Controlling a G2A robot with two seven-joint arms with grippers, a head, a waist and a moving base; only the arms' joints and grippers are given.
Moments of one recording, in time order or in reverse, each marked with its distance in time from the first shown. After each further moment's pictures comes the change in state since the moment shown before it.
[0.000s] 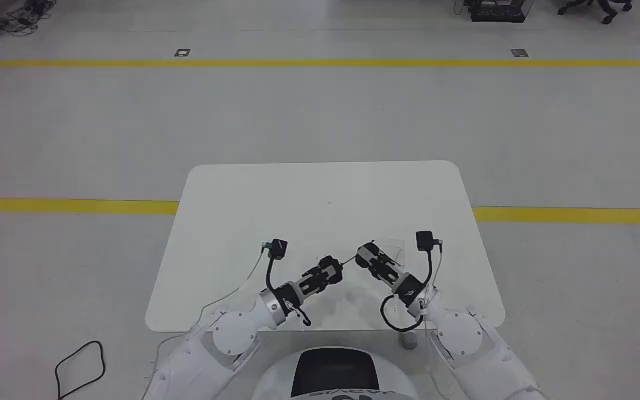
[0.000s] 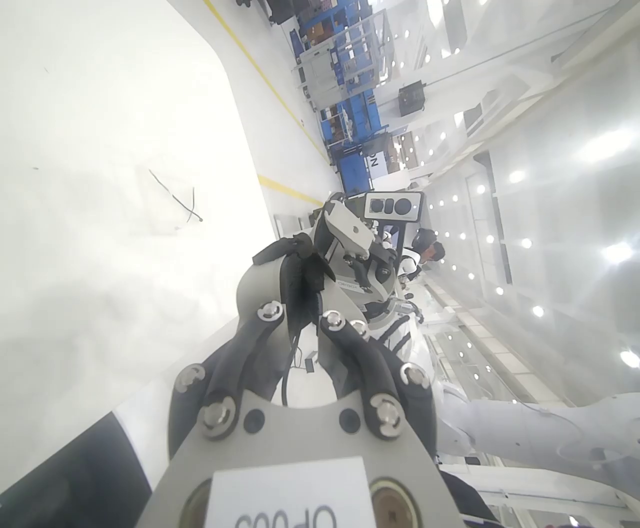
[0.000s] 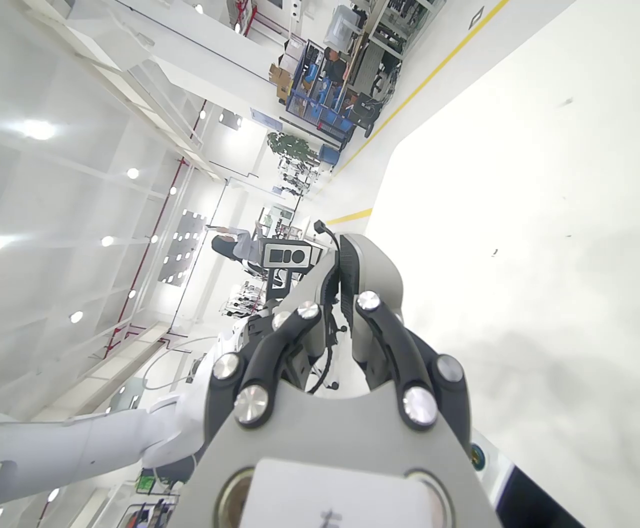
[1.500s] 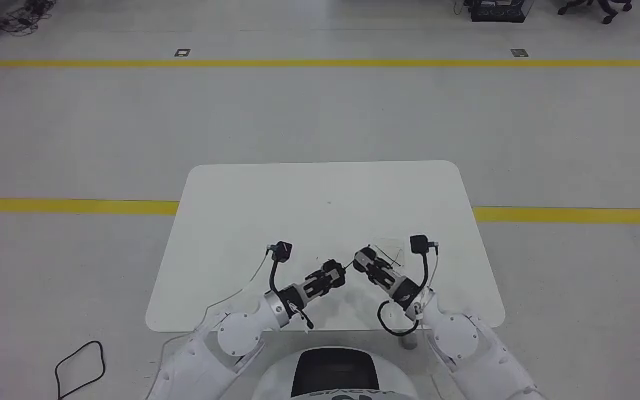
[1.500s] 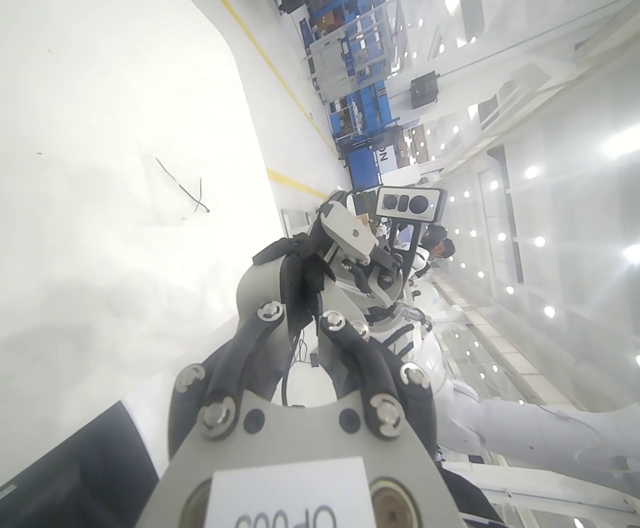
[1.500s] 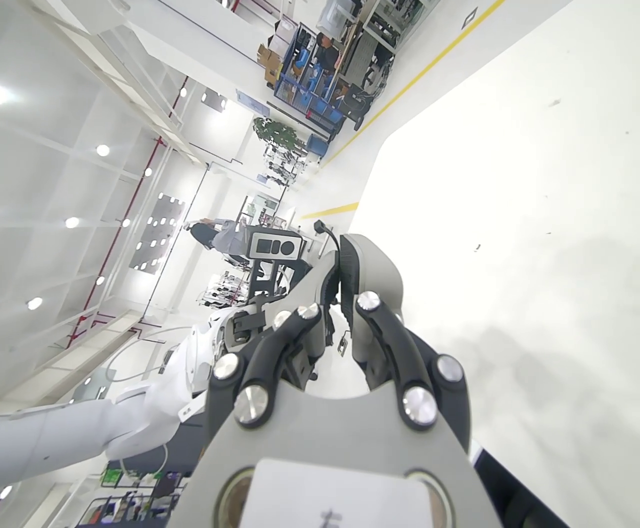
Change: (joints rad) left arm -0.016 0.001 0.036 0.007 0.017 0.034 0.011; right arm 0.004 0.018 -0.034 0.005 -0.084 0.000 -0.033
